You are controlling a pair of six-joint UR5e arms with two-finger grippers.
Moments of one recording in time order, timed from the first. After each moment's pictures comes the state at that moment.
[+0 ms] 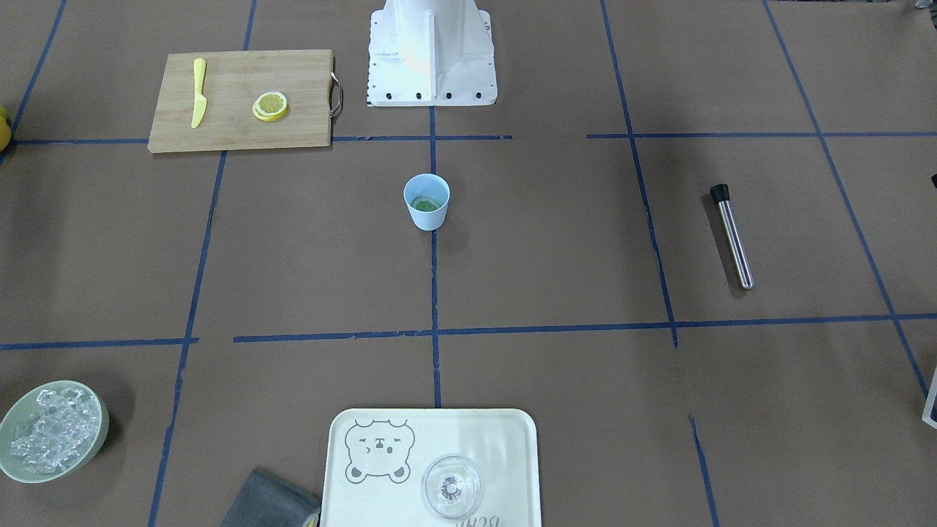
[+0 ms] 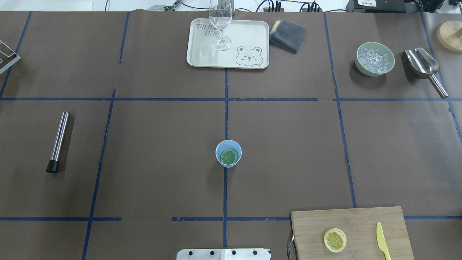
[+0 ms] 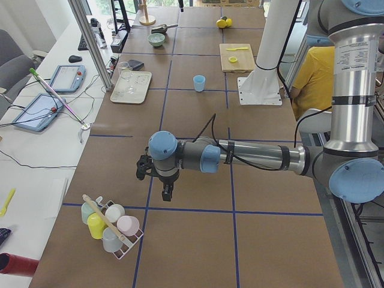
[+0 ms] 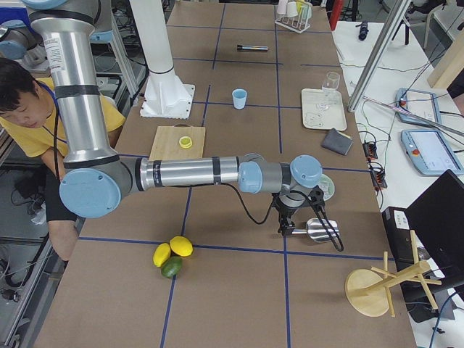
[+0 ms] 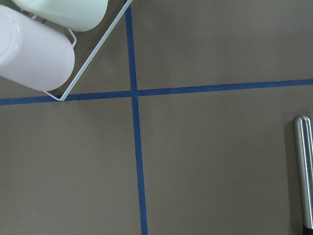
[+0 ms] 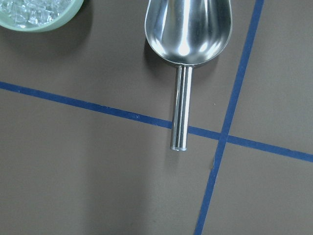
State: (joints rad) left arm -1.51 -1.51 -1.70 -1.62 -2.42 -0.06; right arm 1.46 -1.42 1.51 -1.65 2.38 -0.14
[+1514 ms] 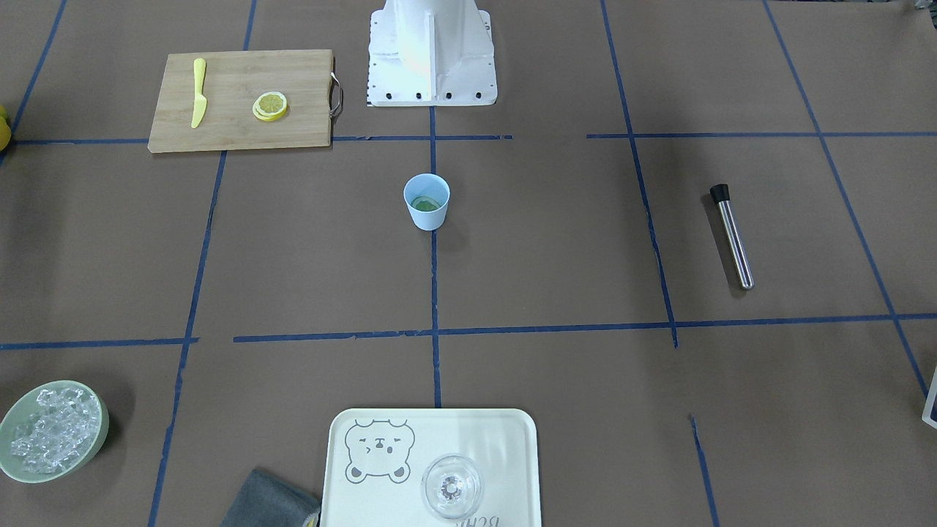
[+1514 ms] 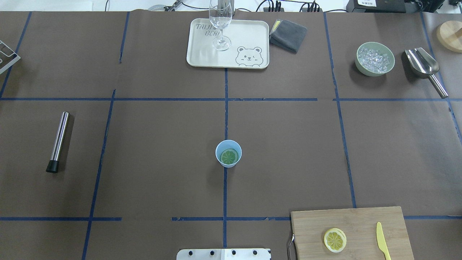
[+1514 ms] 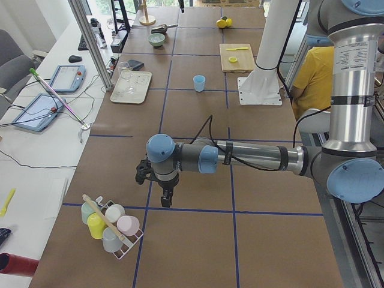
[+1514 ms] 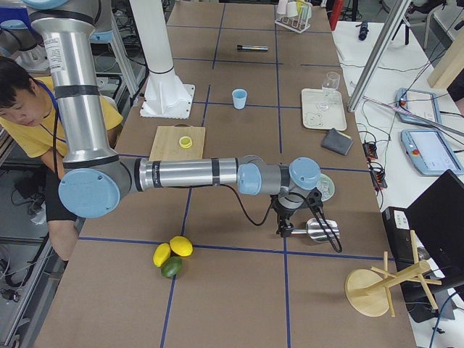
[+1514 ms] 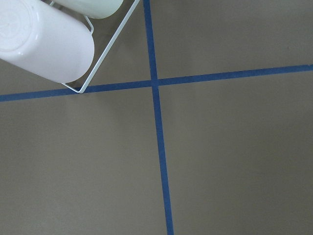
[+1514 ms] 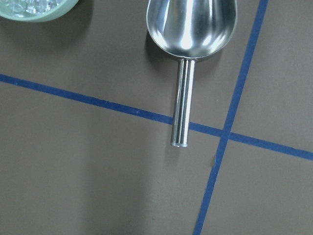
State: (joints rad) left arm -1.51 -1.52 -1.69 -1.56 -2.35 0.03; right arm 1.45 -1.43 1.50 -1.64 2.39 -0.15
